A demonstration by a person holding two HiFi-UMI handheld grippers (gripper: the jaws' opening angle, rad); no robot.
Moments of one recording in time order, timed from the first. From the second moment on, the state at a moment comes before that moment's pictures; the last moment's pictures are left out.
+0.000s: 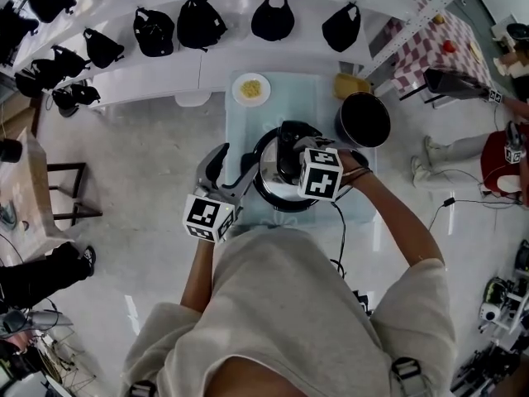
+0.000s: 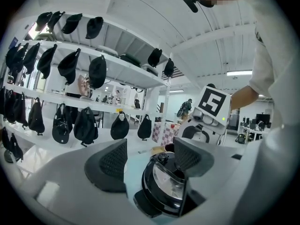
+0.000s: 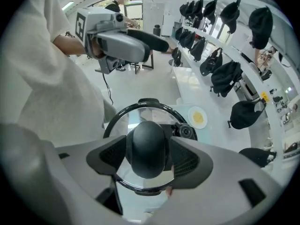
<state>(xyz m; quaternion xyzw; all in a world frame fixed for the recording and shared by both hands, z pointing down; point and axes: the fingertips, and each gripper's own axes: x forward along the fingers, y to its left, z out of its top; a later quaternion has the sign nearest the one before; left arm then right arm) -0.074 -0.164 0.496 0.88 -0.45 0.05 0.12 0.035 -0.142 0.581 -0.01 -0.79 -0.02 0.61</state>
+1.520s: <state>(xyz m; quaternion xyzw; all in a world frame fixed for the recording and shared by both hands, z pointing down) -0.096 -0.194 0.487 0.86 -0.49 0.09 0.08 0.189 -0.182 0.490 0.57 -0.80 0.11 0.13</state>
